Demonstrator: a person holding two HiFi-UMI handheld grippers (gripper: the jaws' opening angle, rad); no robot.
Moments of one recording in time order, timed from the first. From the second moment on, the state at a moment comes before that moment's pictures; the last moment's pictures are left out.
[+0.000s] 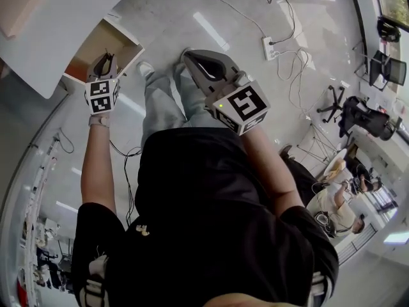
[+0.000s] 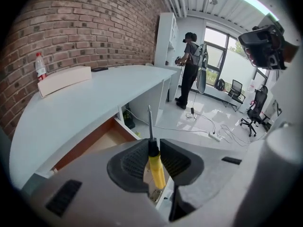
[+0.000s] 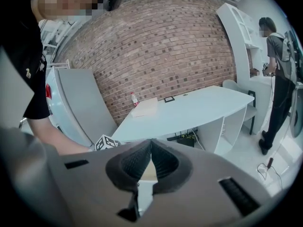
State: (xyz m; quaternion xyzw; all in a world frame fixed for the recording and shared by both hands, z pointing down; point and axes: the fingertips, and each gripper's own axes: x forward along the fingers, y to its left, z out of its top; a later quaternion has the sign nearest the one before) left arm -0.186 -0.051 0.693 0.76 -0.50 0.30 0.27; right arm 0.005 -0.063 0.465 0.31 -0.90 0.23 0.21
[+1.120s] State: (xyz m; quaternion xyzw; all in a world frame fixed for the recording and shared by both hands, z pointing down) left arm -0.218 -0.099 0.890 0.71 -0.48 0.36 0.37; right arm 0.005 -0.082 0.553 0.34 -0.86 0.29 0.26
